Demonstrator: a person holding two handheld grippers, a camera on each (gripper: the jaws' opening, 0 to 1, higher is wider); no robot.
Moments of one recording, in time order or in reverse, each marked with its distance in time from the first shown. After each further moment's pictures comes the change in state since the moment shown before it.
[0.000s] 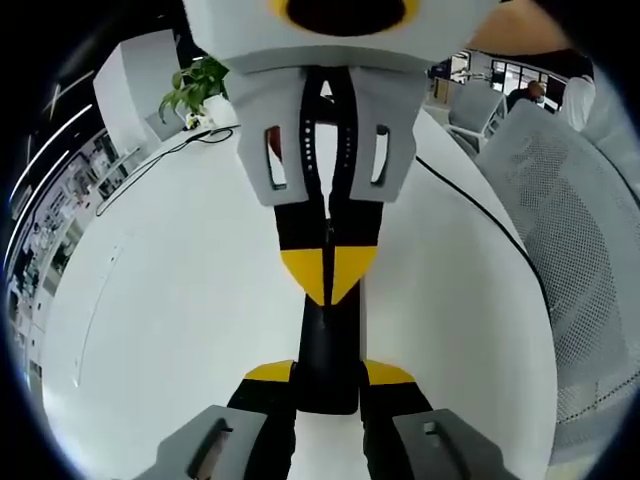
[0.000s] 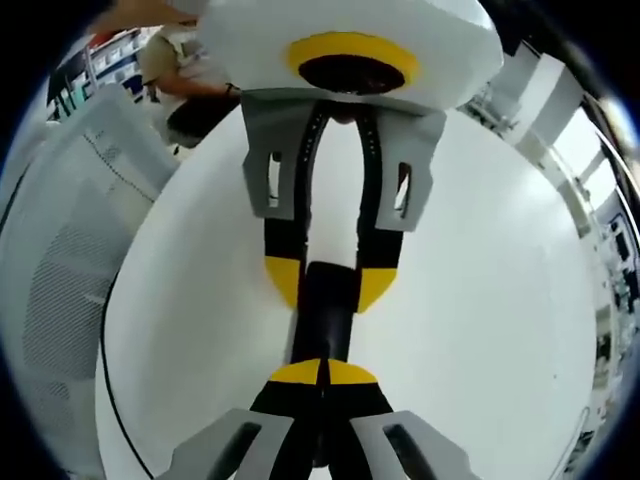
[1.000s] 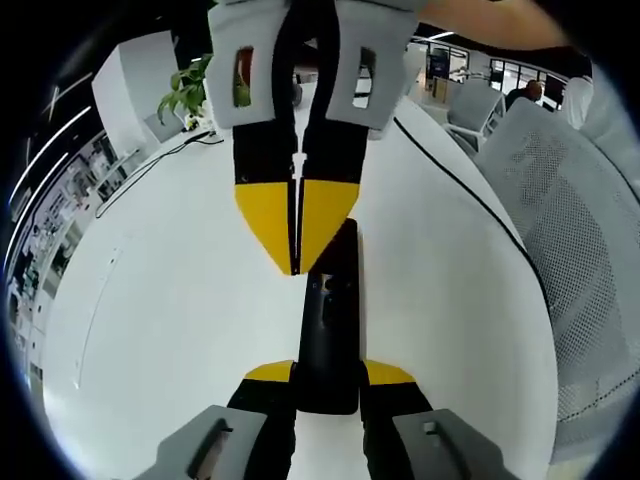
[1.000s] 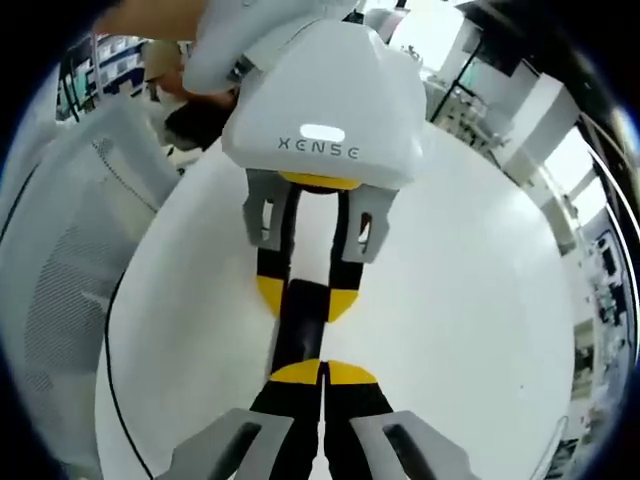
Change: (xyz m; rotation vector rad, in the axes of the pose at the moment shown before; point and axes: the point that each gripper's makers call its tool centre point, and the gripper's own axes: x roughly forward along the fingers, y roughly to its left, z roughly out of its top) left arm 0.000 0.003 0.000 0.009 -0.001 -0.002; right arm -0.034 -0.015 0.015 -0.043 -0.024 -0.074
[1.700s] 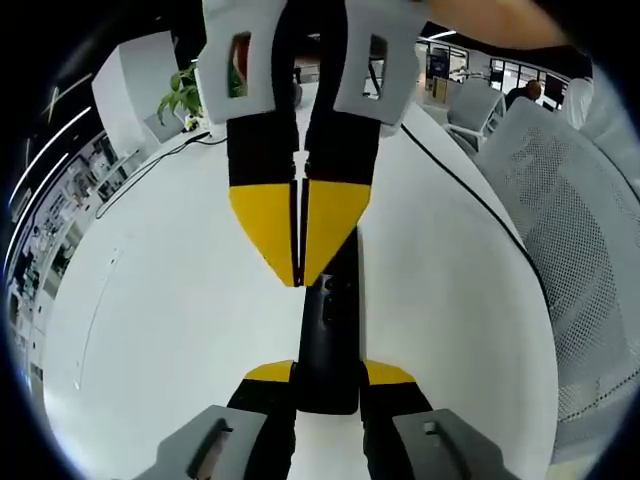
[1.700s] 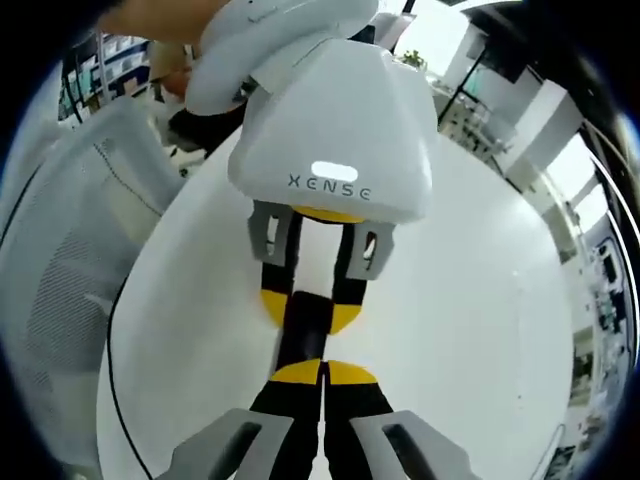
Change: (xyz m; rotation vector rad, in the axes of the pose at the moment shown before) left arm 0.001 0.000 0.000 0.000 -0.003 0.002; right arm 0.004 0.003 0.009 -0.020 -0.013 0.008
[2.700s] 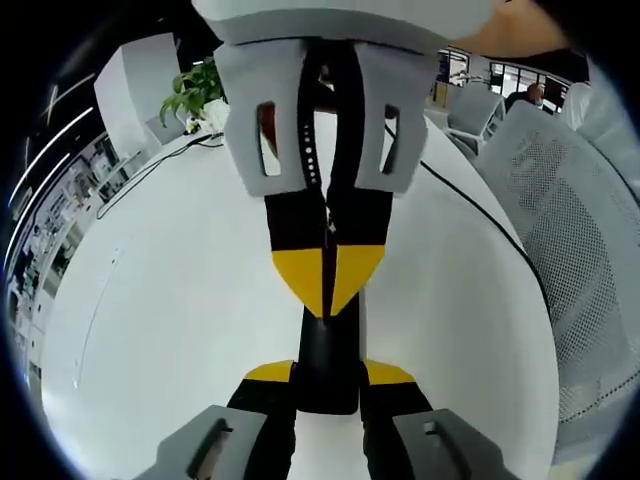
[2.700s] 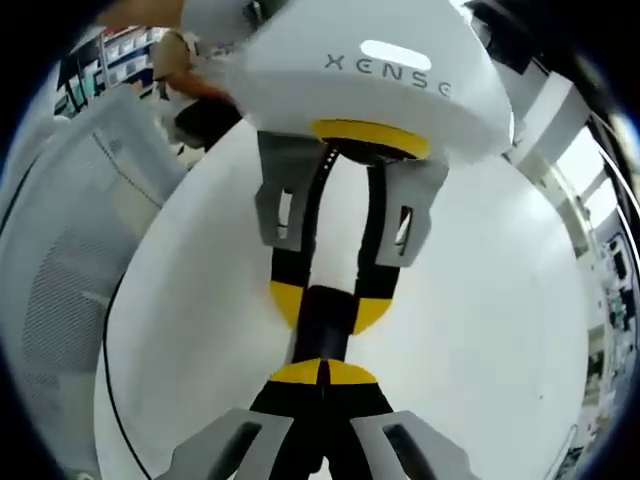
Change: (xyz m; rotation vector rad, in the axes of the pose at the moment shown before) left arm -0.001 -0.002 0.000 -0.003 -0.020 0.001; right arm 0.024 0.011 -0.008 0.012 0.011 0.056
